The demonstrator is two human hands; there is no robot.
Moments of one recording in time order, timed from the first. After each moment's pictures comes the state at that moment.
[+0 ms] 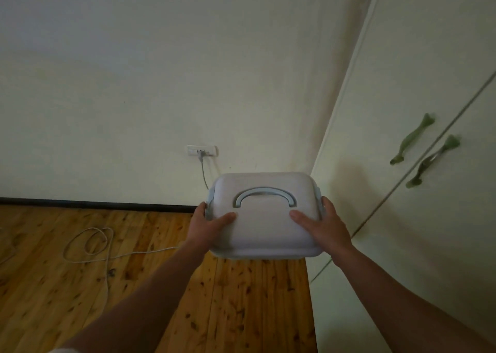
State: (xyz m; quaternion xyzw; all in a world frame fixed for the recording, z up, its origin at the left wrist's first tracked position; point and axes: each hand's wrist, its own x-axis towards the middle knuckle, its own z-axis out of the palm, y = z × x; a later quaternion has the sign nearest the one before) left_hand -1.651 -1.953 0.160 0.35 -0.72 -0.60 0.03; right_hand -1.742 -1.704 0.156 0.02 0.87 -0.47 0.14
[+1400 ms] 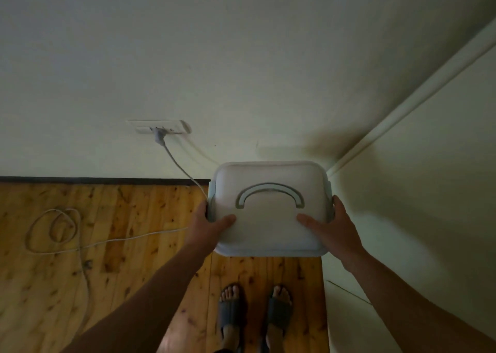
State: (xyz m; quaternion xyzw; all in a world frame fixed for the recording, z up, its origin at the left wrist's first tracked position) left_hand -1.930 -2.046 -0.061 0.39 -0.73 -0.55 -0.10; right_hand -2.014 -1.791 -0.049 0.13 0.86 -0.40 0.28
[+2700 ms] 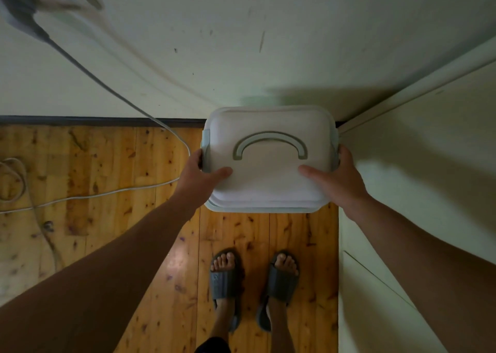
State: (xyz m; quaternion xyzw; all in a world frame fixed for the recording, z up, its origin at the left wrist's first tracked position) left_hand -1.987 -2.074 -0.313 0.41 -0.71 -0.55 -0.14; right_hand -2.079 -1.811 -0.294 0.16 0.85 -0.38 0.32
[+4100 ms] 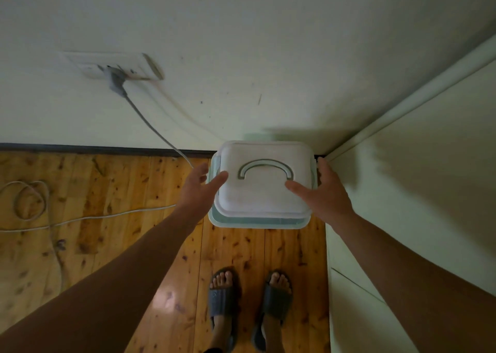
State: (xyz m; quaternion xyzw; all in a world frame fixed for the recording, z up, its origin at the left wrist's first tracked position) left_hand -1.975 -2.064 -0.199 0.39 -0.74 -0.54 -0.09; right_hand -2.057 -1.826 -0.182 0.05 0.89 -0.36 0.27
